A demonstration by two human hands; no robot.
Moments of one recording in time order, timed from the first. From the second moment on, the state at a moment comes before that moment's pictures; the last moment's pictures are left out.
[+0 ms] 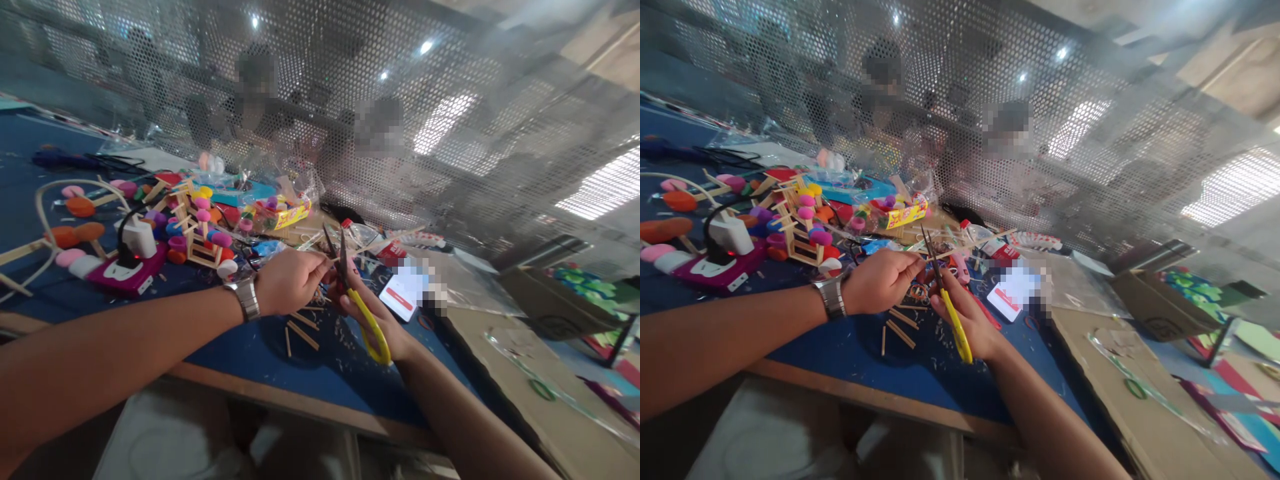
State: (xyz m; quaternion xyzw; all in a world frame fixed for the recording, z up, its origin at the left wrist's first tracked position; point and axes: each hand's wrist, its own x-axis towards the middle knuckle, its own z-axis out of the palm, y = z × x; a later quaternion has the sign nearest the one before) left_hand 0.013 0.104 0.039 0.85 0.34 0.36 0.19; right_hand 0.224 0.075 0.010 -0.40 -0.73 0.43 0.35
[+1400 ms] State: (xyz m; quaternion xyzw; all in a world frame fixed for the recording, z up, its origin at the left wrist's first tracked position) left_hand 0.013 0.107 0.036 0.86 0.40 0.29 0.07; right_hand 0.211 0.071 0.024 -0.44 -0.72 0.42 0.35
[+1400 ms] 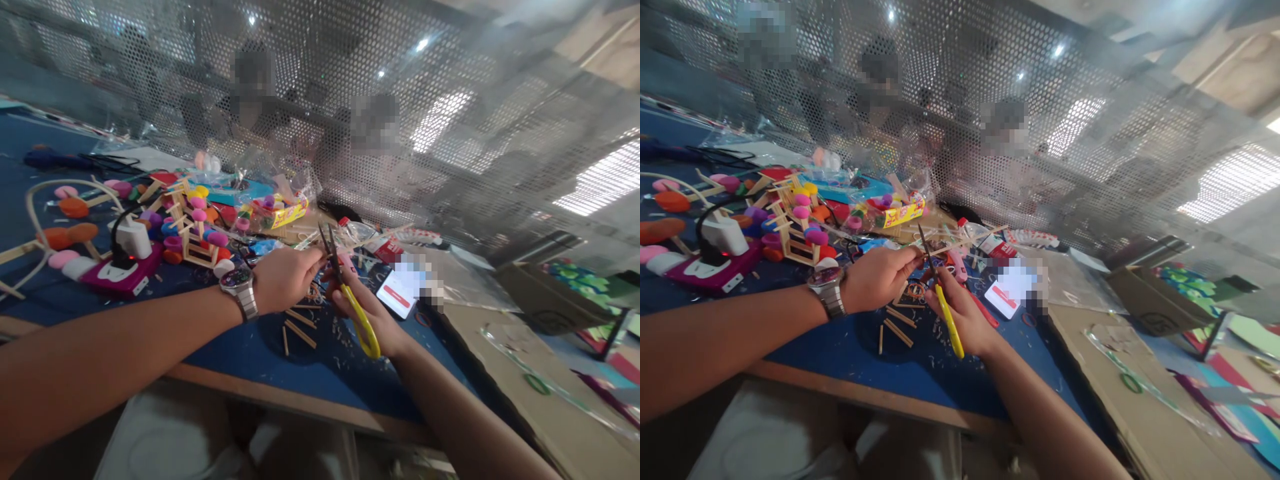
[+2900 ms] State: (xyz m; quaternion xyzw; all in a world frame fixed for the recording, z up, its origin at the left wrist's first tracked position) left_hand 0.012 0.105 0.036 0.85 0.39 0.32 0.11; right_hand 0.218 0.072 0.016 -0.42 -0.71 0.44 0.35
